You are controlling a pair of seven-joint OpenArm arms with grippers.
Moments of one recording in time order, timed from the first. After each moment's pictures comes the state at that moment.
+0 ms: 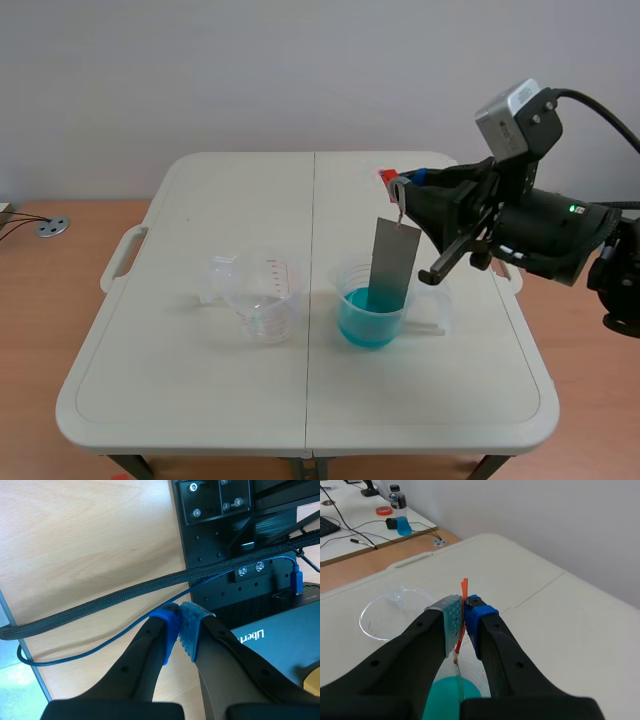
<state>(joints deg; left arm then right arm) 53.7 -15.3 1.2 61.6 -3.5 -22.9 -17.4 -0.8 20.6 -5.4 84.2 6.2 45.3 14.0</state>
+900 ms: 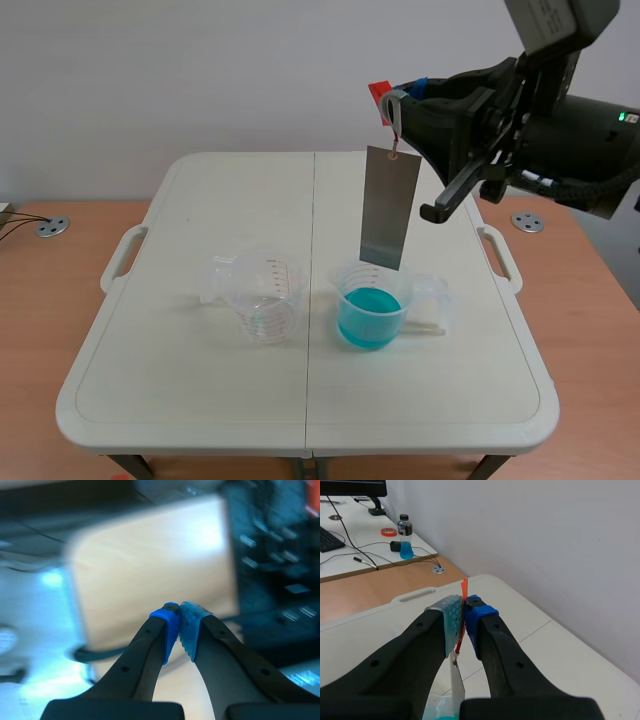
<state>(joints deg) 53.7 -17.9 -11.0 68.0 -5.6 -22.9 -17.6 -3.3 20.6 -1.3 102.6 14.3 45.3 1.3</state>
